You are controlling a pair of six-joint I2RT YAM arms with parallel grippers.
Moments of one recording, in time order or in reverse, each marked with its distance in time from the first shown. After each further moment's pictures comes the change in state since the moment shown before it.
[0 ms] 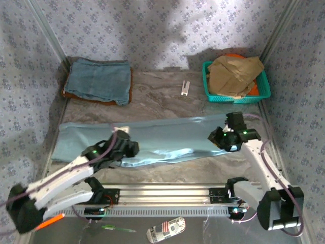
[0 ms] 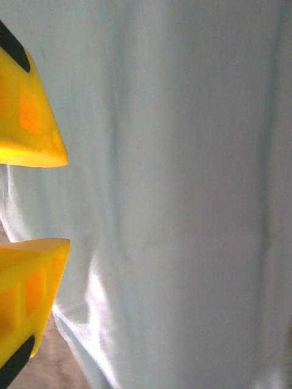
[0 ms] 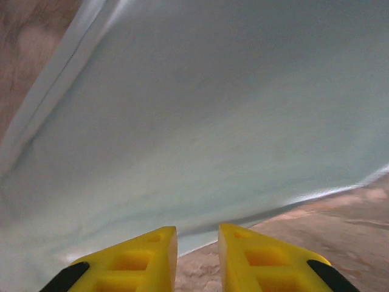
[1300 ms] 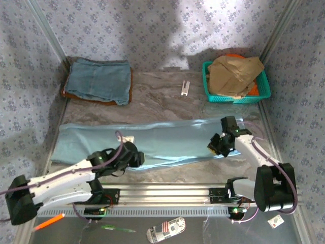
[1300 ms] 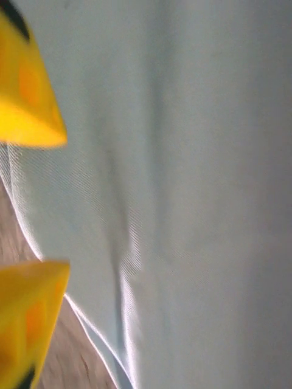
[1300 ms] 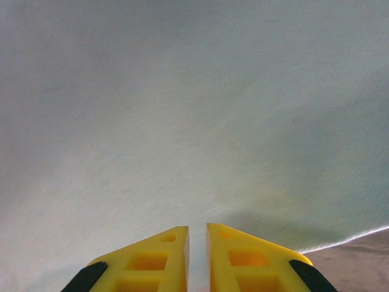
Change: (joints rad) left arm -0.114 -0.091 -0.060 -0.048 -0.058 -0.122; right arm -0.031 0.174 -0.092 0.078 0.017 0.027
